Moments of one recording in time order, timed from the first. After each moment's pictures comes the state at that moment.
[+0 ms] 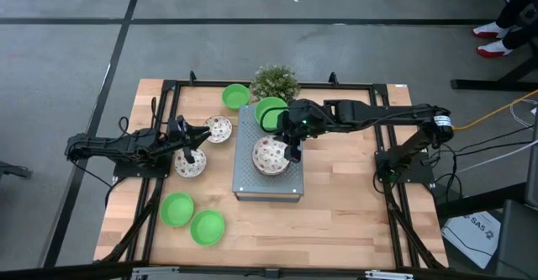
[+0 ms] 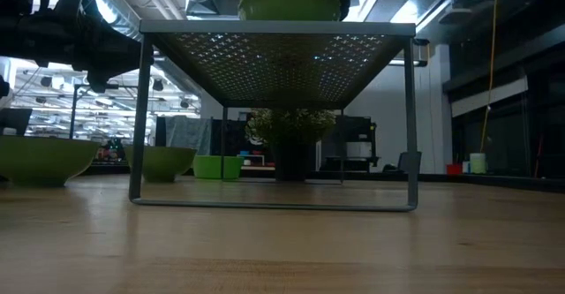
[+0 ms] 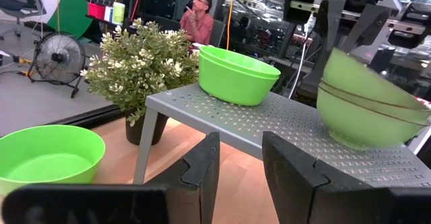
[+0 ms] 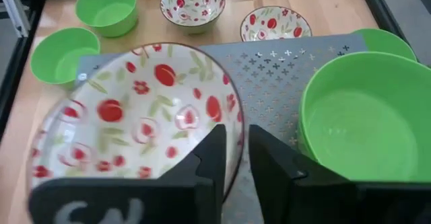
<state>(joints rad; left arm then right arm) -0.04 0.00 0.03 0.01 -0.44 -0.29 -0.04 1.54 1.51 -0.66 0.05 0.05</state>
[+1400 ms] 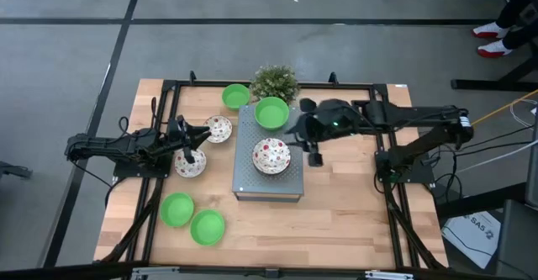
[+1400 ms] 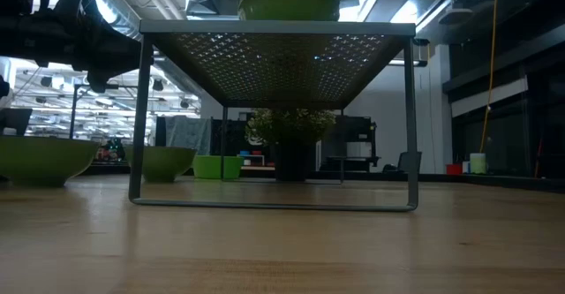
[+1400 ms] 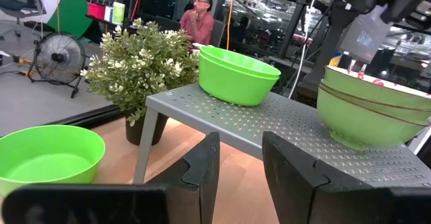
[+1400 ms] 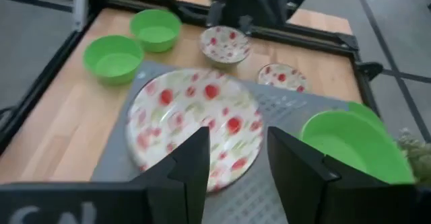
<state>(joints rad) -0.04 0.00 0.03 0.01 -0.44 -0.29 0.04 1.34 1.44 -0.64 0.06 -0.18</state>
